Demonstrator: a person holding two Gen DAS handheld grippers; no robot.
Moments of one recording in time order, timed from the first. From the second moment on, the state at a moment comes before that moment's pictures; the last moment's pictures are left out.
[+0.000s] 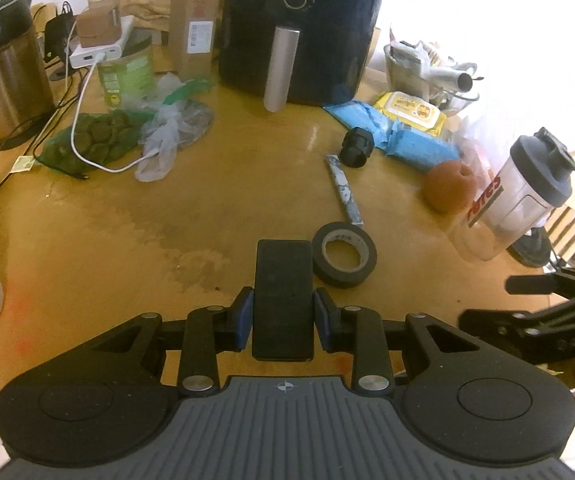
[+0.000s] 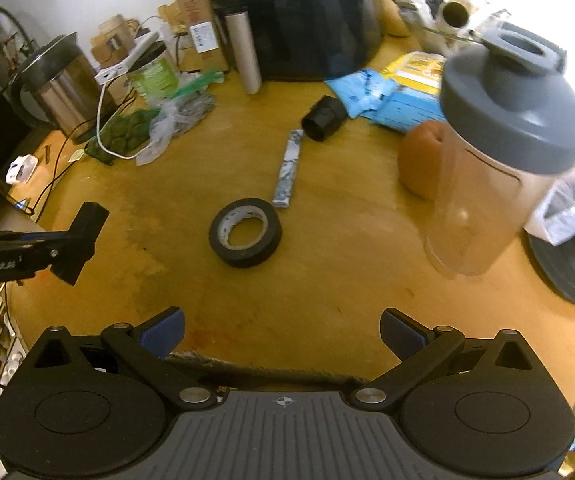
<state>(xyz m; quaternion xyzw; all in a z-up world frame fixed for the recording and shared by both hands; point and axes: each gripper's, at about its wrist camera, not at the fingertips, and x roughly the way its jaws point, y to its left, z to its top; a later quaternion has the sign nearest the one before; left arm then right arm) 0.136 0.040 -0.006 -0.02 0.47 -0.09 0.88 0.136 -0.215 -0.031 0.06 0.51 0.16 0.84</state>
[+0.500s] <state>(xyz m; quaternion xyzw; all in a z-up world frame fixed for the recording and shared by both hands) 0.117 0.051 0.015 -0.05 0.46 -0.07 0.89 0.173 -0.178 -0.030 0.00 0.50 0.21 0.84</state>
